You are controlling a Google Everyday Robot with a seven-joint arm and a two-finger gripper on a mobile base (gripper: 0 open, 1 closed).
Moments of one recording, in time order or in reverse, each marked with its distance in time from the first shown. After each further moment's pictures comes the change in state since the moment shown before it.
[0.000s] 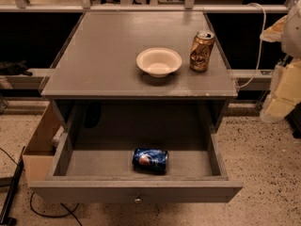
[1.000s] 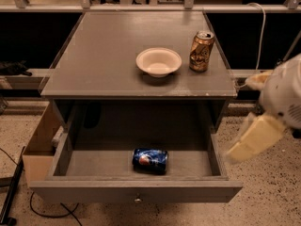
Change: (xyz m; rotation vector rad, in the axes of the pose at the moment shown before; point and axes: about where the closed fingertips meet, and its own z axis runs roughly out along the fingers) arm -0.010 0.065 0.052 -0.032 -0.207 0.243
